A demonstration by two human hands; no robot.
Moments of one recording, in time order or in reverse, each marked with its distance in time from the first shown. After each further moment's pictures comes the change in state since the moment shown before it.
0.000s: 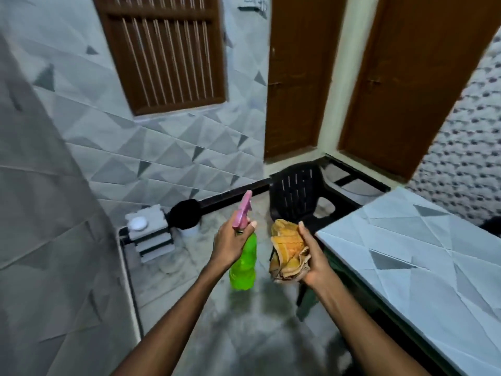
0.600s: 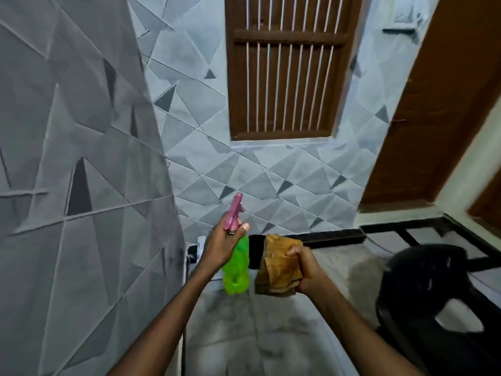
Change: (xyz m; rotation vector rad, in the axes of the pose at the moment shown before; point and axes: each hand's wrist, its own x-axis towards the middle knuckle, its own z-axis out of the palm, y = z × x) left_hand 0.247 -0.171 -0.278 0.064 0.328 -0.105; right_hand 0.331 0.060 0.323 -0.398 -0.188 0.353
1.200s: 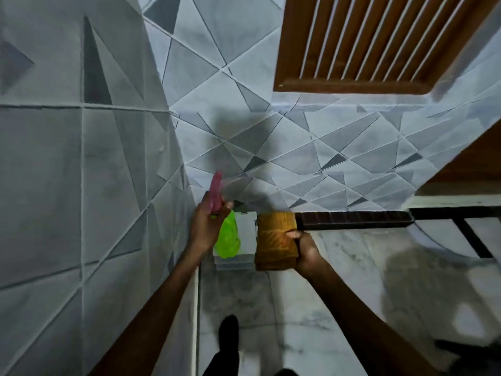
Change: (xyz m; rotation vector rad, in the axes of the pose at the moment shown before) left_hand 0.311 -0.294 -0.078 -0.119 0.101 -0.202; right_hand 0.442 -0.046 0.146 -0.034 0.128 0.184
